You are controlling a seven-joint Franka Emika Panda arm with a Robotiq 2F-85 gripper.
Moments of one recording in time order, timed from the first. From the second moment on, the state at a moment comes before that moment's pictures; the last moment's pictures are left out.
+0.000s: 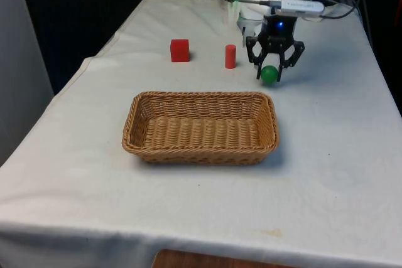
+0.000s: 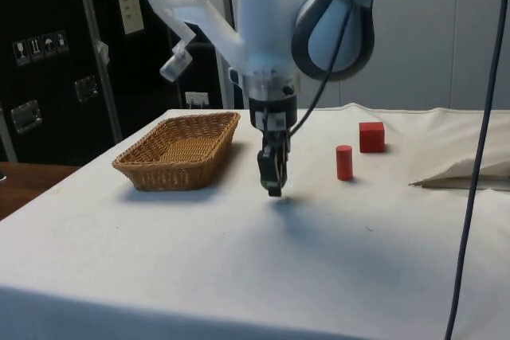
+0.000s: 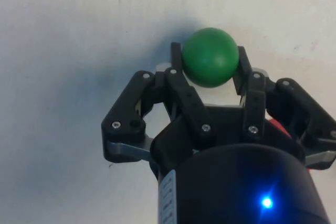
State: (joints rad) arm 0.54 0.26 -0.39 -2.55 -0.04 2.84 0.13
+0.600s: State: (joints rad) arm 0.53 0.20 -0.43 -2.45 -0.04 2.73 0.11
